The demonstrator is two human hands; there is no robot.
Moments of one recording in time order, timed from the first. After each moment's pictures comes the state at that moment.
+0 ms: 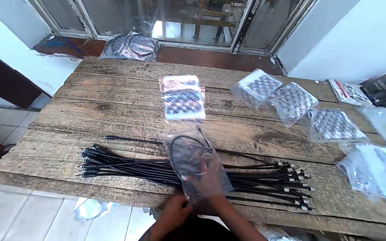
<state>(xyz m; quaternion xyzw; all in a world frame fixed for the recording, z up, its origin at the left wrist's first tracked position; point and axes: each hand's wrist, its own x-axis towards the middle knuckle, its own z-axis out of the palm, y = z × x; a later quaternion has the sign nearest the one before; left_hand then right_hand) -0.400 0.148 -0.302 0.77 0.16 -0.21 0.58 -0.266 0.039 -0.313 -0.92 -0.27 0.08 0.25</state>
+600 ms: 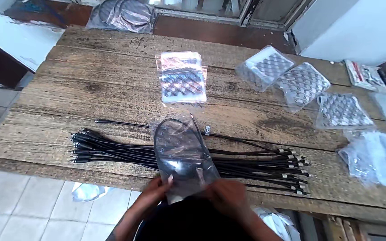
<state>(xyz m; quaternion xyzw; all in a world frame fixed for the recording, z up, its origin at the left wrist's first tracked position) -0.432 0.177 -0.325 0.48 0.30 -0.08 0.82 -0.277 -0.032 -0.286 -0.79 -0.50 -0.14 0.32</state>
